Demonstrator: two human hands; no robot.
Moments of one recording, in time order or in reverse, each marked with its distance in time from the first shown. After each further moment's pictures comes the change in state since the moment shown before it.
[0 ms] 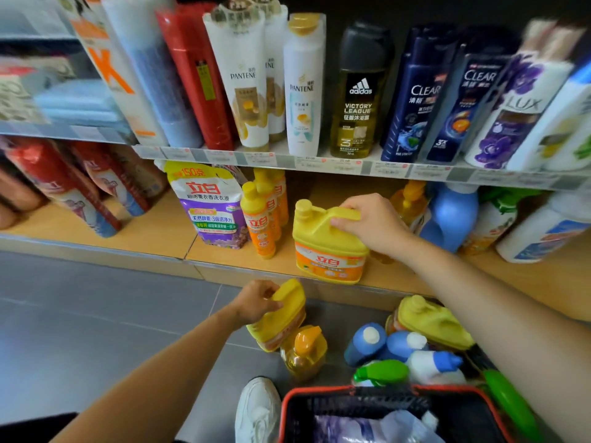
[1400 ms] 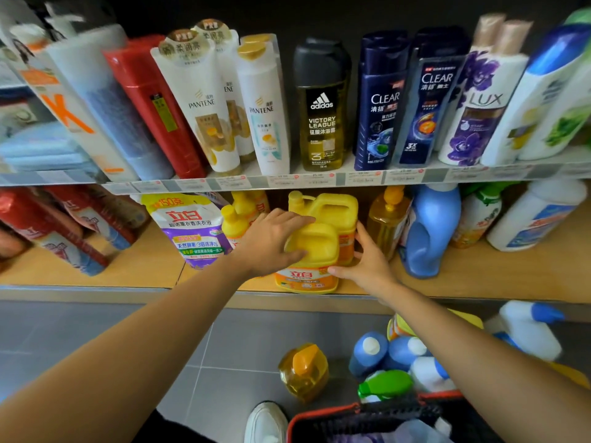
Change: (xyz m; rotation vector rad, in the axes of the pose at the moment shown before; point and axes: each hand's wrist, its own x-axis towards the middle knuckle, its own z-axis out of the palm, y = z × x) left_hand 0.023 0.140 -0.074 0.707 0.298 0.745; right_hand -0.024 0.091 0.067 0.546 0.063 0.312
